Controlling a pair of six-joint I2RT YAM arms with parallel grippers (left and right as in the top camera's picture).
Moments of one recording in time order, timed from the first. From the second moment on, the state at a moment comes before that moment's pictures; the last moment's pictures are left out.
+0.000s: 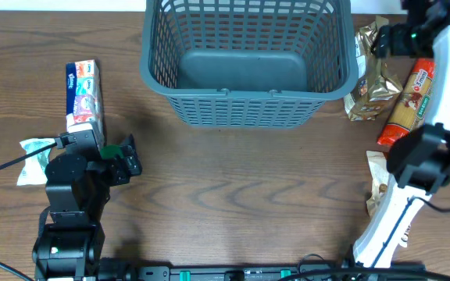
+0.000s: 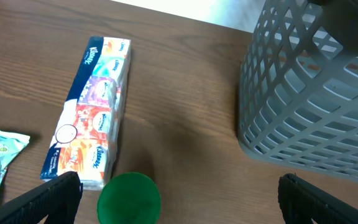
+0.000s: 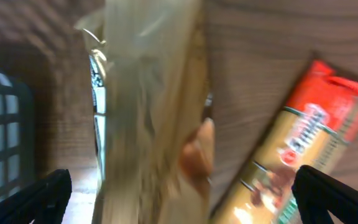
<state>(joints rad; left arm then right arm) 0.00 0.65 0.65 -0.52 0.00 -0.21 -0.27 2.34 2.43 -1.26 -0.10 -0.23</state>
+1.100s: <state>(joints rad) 0.00 0.65 0.65 -0.52 0.00 -0.21 -0.21 2.62 2.48 -1.23 -0.10 -0.25</state>
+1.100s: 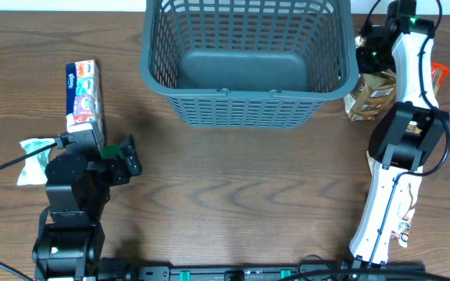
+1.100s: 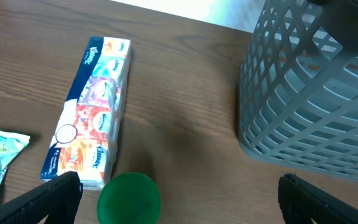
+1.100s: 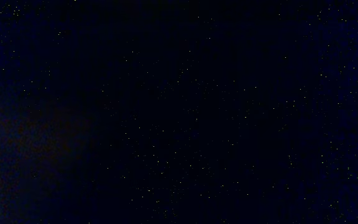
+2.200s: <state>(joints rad) 0.00 0.65 0.65 -0.52 0.00 -0.21 -0.21 2.63 2.49 -1.26 -0.12 -0.21</state>
